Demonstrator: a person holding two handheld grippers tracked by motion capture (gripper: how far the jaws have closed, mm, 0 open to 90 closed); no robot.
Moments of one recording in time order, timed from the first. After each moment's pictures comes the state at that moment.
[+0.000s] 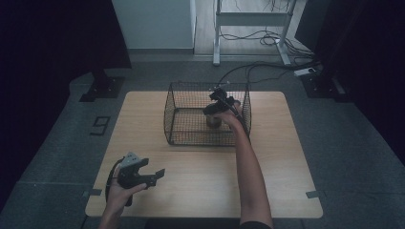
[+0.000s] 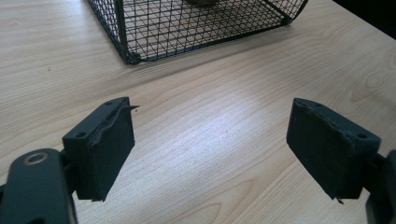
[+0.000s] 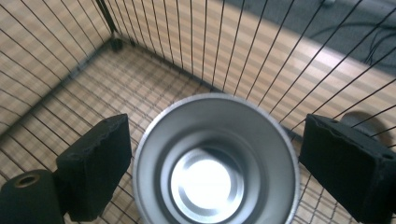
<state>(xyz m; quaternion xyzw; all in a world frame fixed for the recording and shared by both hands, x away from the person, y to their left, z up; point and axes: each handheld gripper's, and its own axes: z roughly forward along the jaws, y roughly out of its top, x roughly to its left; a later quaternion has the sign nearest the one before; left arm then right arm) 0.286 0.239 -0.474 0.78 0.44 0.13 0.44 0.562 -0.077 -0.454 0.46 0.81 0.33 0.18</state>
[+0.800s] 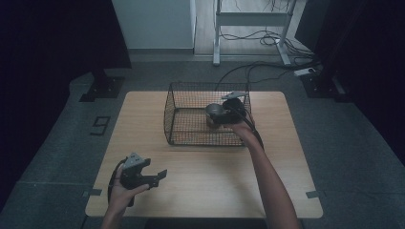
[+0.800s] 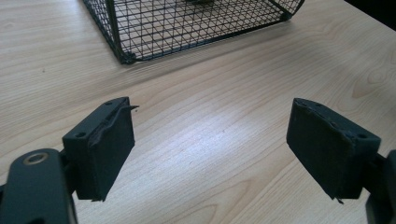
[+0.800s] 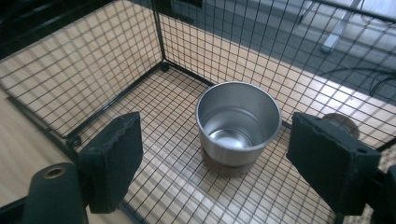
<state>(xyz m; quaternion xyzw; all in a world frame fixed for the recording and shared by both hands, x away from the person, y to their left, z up) 0.285 0.230 -0.475 0.78 0.43 0.14 0.43 0.470 -0.114 -0.414 0.42 0.78 0.42 0.21</state>
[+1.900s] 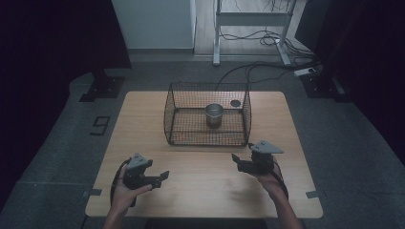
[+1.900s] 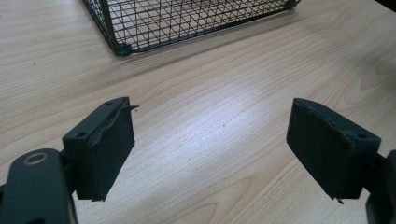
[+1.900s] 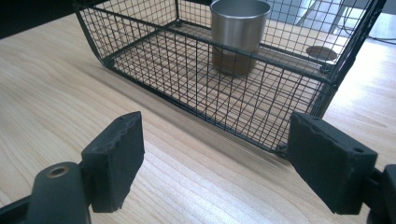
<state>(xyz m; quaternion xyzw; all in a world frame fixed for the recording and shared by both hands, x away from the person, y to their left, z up) 0.287 0.225 -0.480 0.79 0.43 0.14 0.41 0.327 -0.187 -0.480 0.41 0.75 0.47 0.23</state>
